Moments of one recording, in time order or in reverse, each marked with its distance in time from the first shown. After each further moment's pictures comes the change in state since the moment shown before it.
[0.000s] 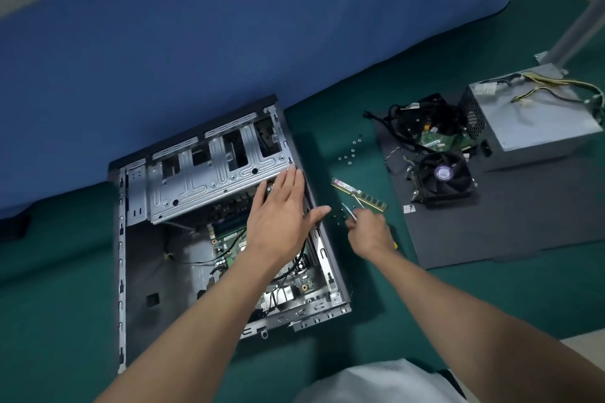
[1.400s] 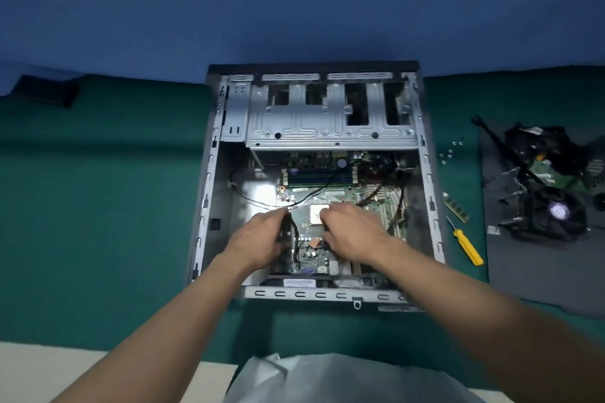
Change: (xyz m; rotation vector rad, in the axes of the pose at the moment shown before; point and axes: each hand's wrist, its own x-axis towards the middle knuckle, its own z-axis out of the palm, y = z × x) left_hand -0.106 -0.170 0.090 -0.475 -0.374 -0.344; right_hand -0.067 -0.139 0.082 -0.714 -0.333 -0.712
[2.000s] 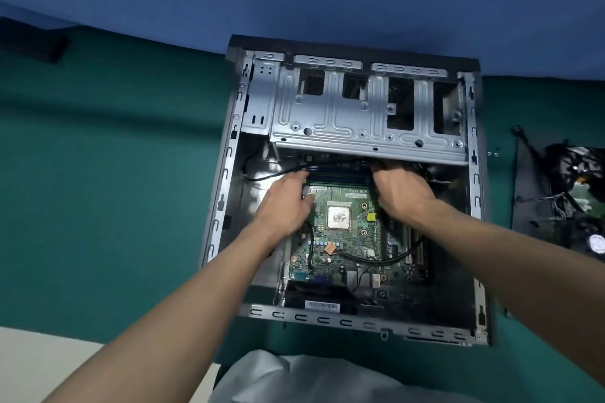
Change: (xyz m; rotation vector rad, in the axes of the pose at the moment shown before) left_hand 0.046 0.014 -0.027 -0.376 0.240 -0.003; right_hand 0.064 0.055 -0.033 -0.242 0.007 0.186
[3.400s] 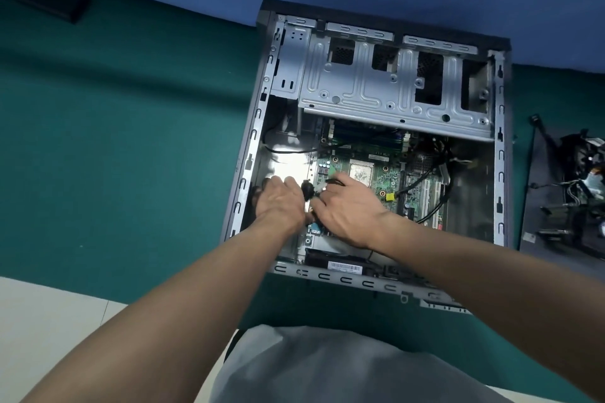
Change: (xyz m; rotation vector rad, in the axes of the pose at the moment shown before) left_hand -0.025 -0.038 0.026 0.632 -0.212 -0.251; right_hand -0.044 -0.102 0.023 -0.497 0.062 -0.621
